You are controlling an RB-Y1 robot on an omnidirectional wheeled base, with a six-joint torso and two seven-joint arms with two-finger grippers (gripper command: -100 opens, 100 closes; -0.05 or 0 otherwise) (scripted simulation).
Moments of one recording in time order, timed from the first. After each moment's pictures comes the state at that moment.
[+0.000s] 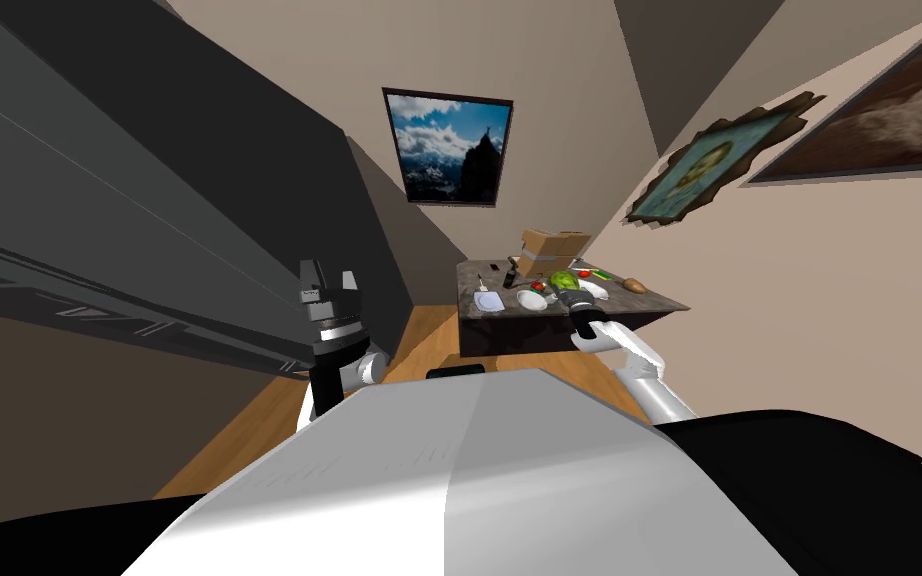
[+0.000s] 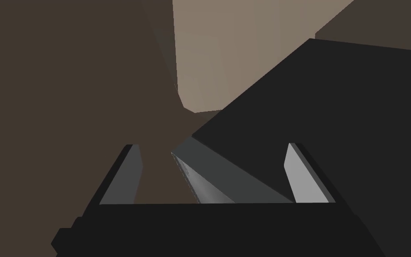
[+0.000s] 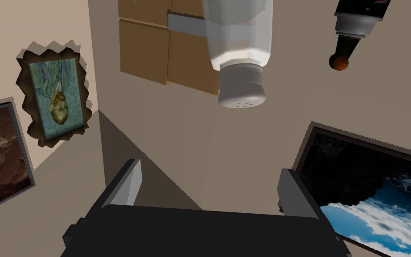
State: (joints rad) left arm 0.48 -0.02 0.06 -2.37 0.00 -0.44 -0.06; right arm 0.39 -0.73 -0.26 -1.90 0.53 0.36 0.35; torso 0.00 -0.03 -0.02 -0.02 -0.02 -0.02
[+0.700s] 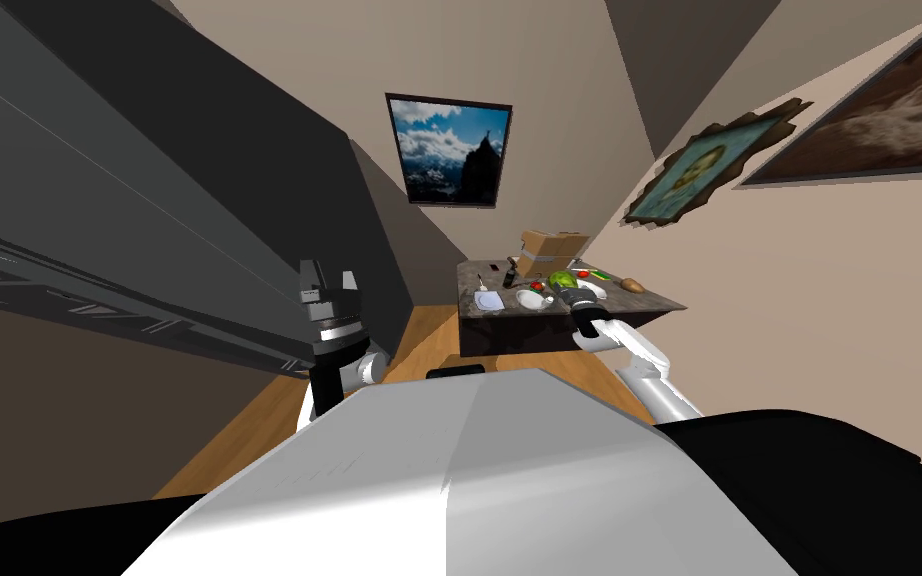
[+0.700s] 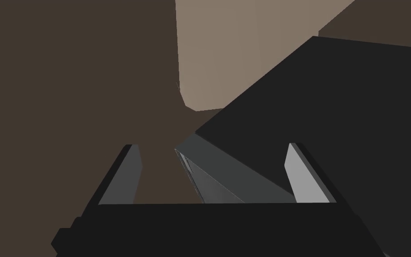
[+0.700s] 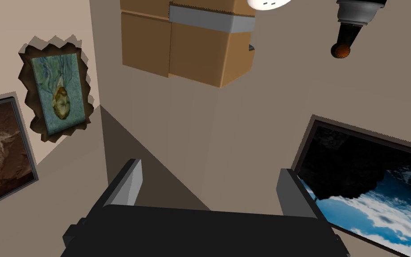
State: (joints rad) left arm 0.48 -0.02 0.06 -2.37 0.00 -0.44 -0.06; right arm 0.40 -0.75 -0.26 -1.92 0.51 0.38 0.34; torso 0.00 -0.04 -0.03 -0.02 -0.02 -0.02
